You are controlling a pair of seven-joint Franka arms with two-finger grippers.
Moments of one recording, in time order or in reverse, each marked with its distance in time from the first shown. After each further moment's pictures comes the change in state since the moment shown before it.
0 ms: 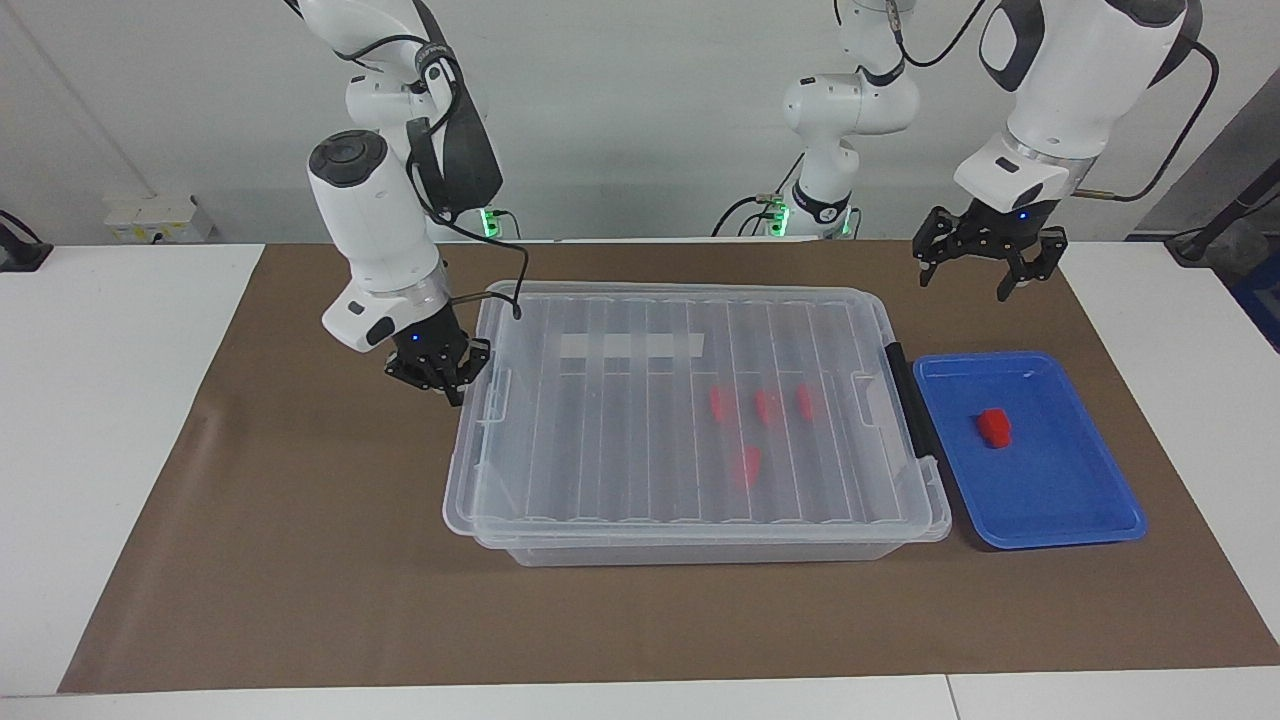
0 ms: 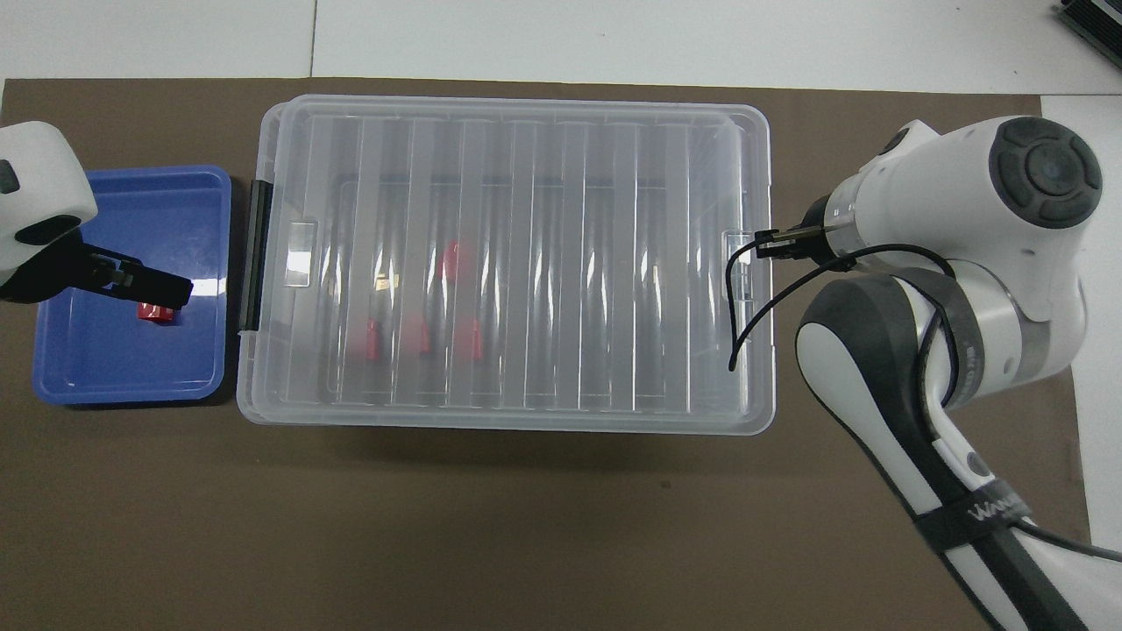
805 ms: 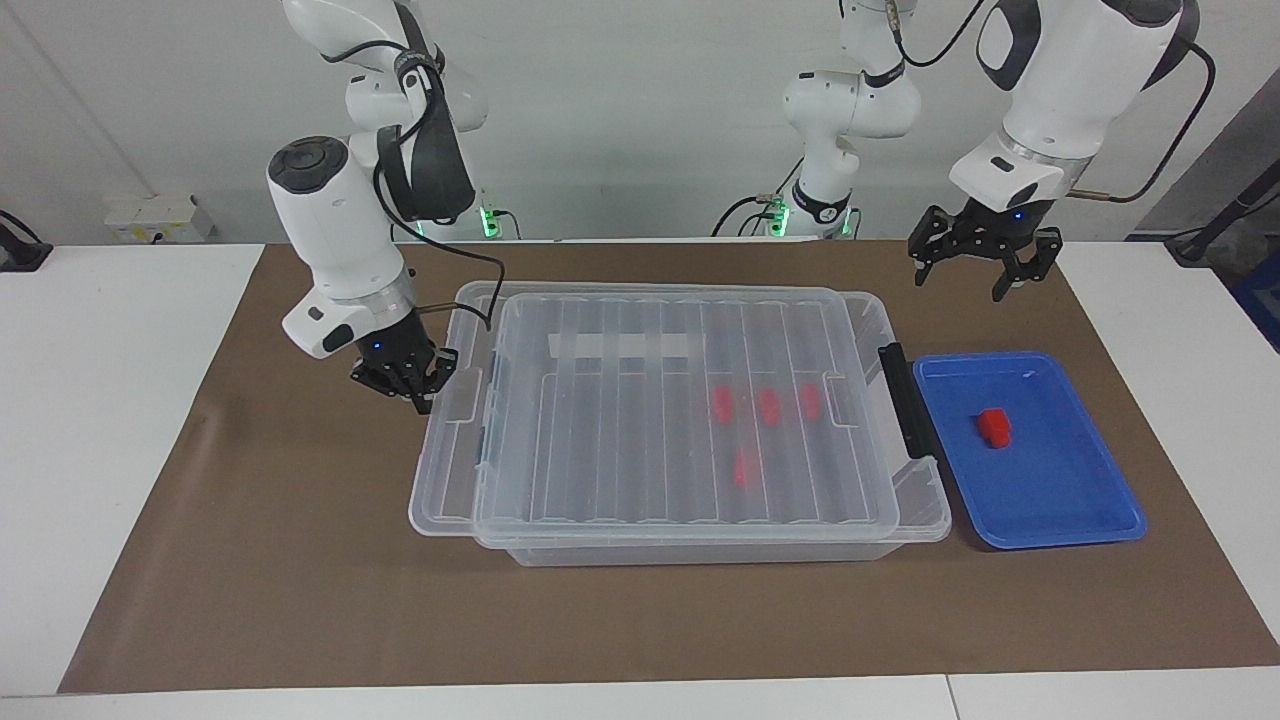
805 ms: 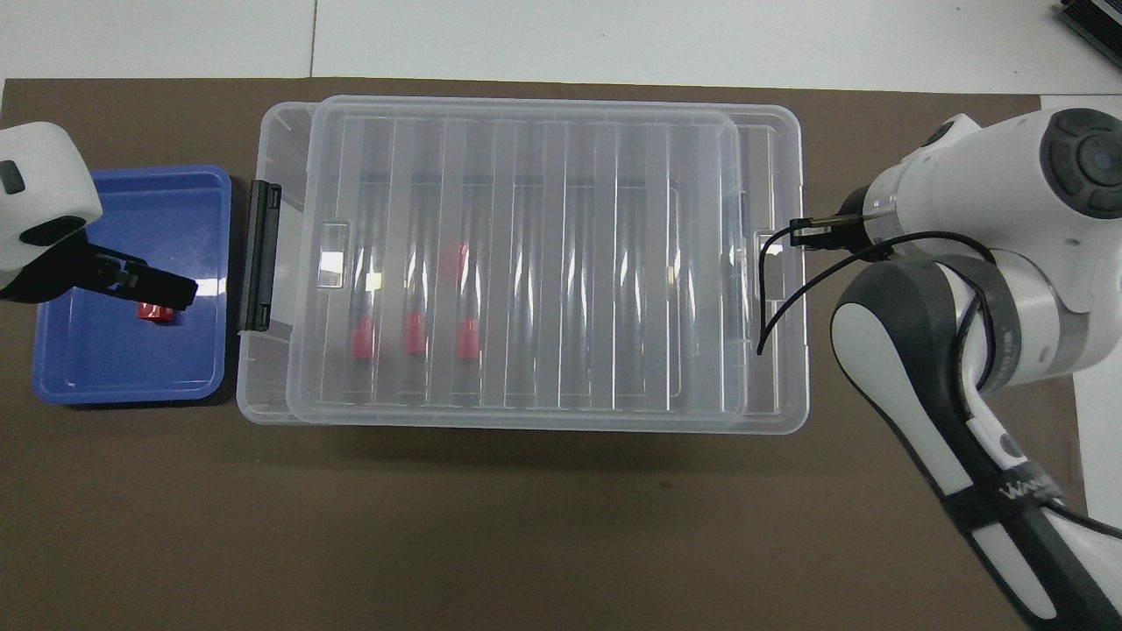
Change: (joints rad) left arm -0.155 0.000 0.144 0.000 0.000 0.000 0.000; right arm -0.001 0.001 -0.058 -0.001 0.000 0.010 0.000
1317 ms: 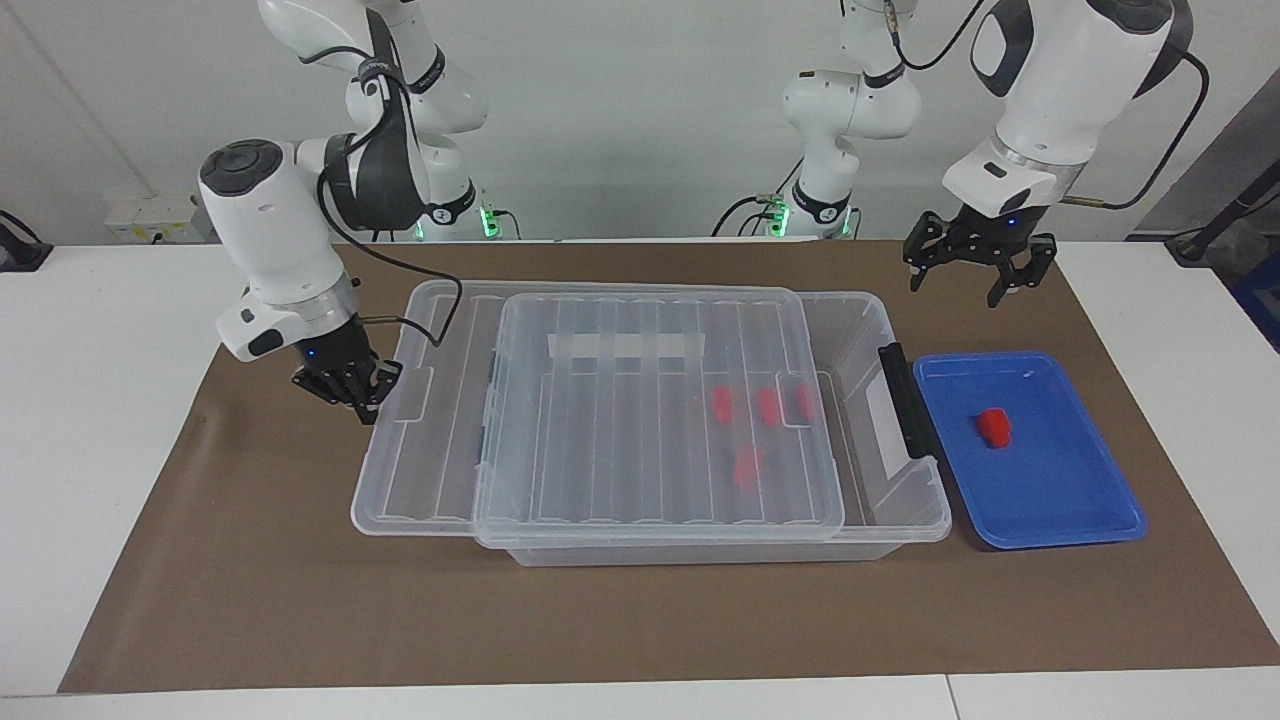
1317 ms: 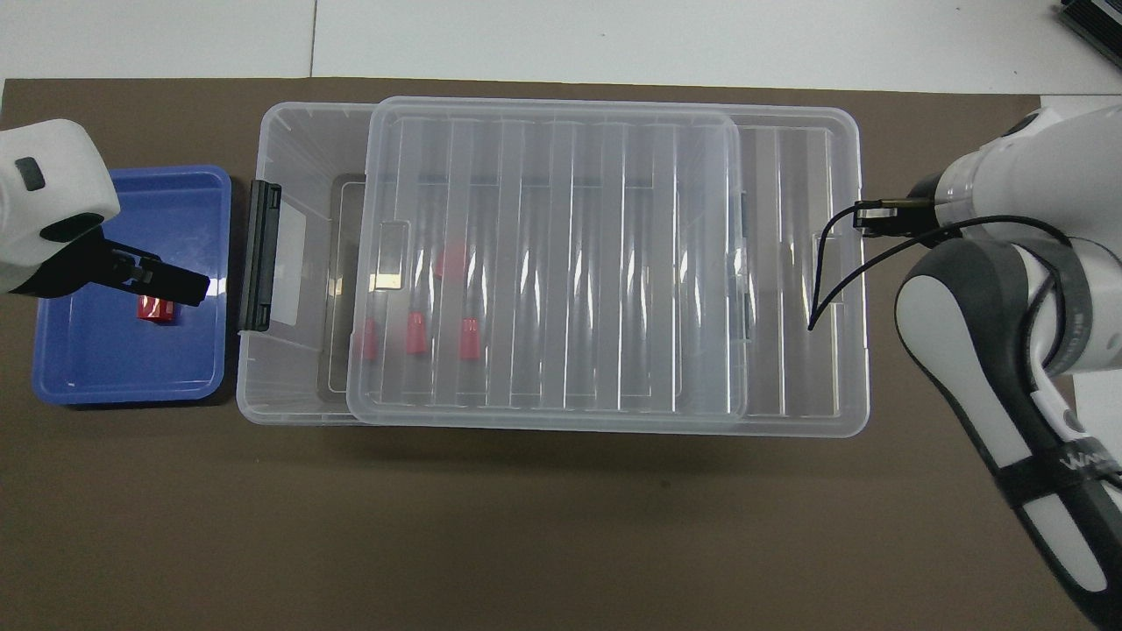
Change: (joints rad) left arm -0.095 0.012 0.077 0.000 0.000 0.016 -0.002; right arm -0.003 0.000 -0.092 0.001 0.000 0.018 0.000
